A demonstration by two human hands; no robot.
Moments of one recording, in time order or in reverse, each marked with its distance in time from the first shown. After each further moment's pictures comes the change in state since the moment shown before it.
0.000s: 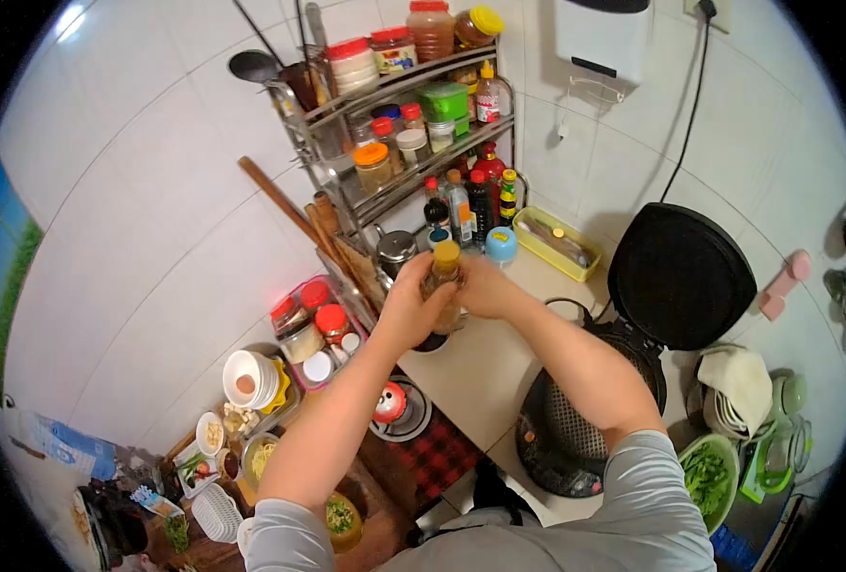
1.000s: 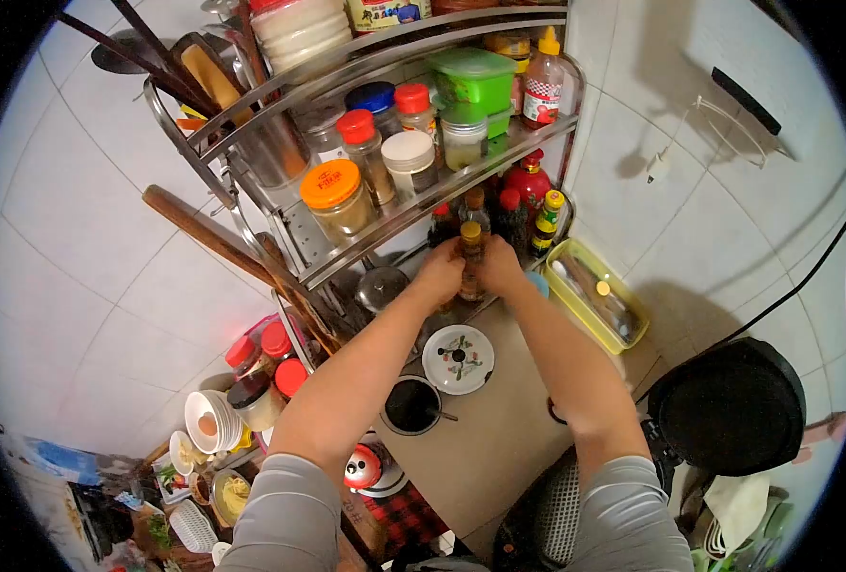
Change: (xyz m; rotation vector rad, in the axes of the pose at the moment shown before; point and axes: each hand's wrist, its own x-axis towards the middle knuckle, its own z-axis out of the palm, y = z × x) left_hand 0.216 -0.236 0.100 -0.208 -0.080 -0.521; right_hand 0.212 0.238 -0.020 -0.356 0.224 0.175
